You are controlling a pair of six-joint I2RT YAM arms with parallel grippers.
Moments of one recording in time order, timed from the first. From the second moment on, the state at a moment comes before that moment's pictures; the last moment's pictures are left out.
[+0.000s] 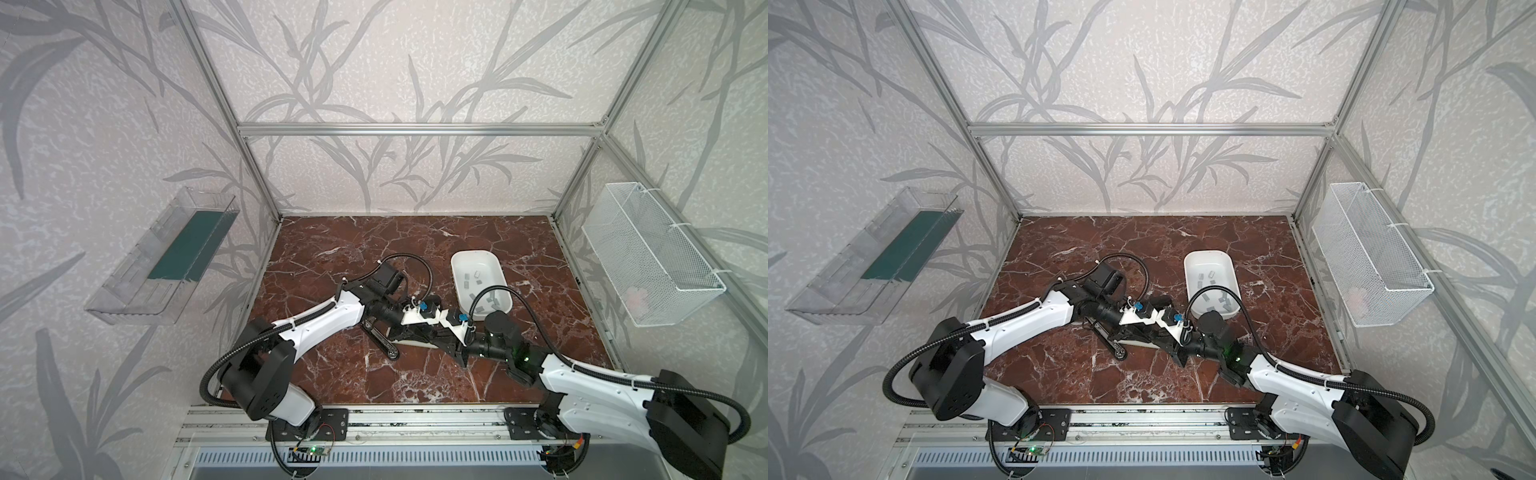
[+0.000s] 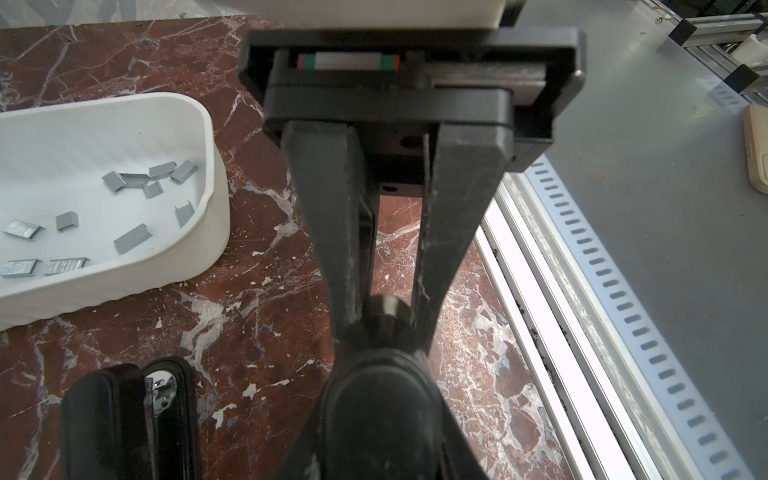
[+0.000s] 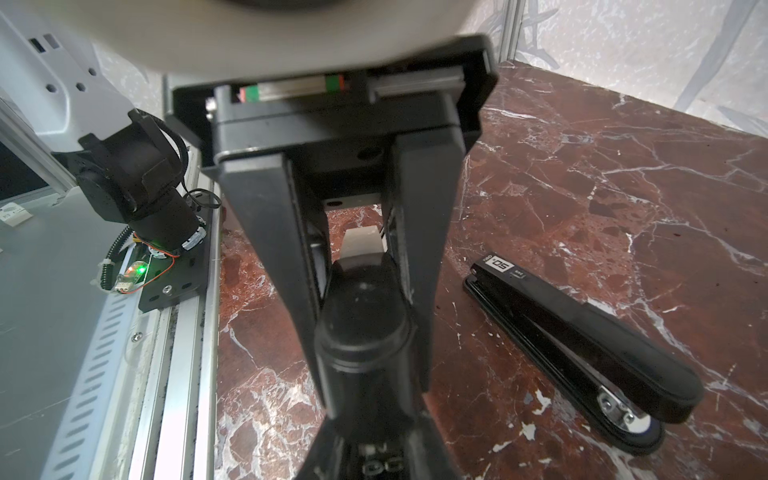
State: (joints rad) left arm -0.66 1.50 0.98 -0.54 0.88 0.92; right arm 0.82 1.08 0.33 0.40 -0.38 0.01
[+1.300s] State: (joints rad) left arm -0.42 1.34 0.58 0.20 1.06 0.52; right arm 1.06 1.04 0.23 0.36 0.05 0.08
